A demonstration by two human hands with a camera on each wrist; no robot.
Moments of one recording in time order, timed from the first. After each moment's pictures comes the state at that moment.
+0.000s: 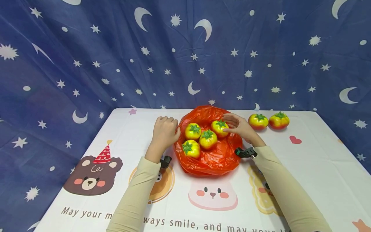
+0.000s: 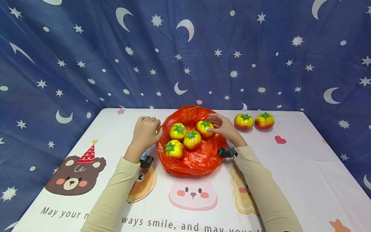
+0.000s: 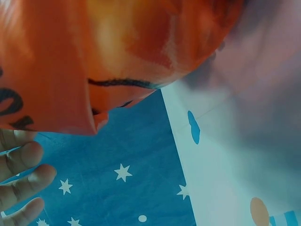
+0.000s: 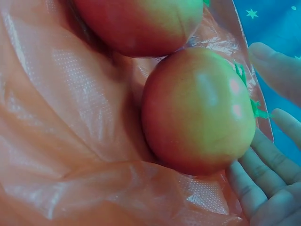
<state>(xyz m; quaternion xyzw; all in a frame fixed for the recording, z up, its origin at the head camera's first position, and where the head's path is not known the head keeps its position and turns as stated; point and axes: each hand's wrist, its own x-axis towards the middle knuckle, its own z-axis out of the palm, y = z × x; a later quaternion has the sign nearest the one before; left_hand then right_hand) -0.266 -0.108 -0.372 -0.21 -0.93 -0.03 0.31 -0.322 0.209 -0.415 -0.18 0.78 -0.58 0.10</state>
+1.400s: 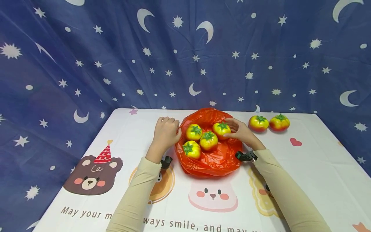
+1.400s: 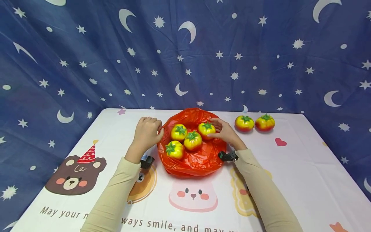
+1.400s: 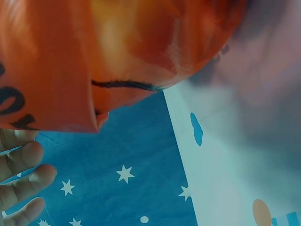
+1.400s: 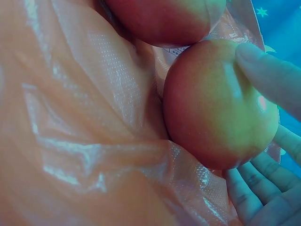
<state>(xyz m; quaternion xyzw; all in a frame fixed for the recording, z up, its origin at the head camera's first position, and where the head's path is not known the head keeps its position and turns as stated) -0.267 -0.108 -0.374 -0.21 -0.92 -0.03 0.32 -0.319 0.209 -0.425 -0.17 0.81 -0.55 0.10</state>
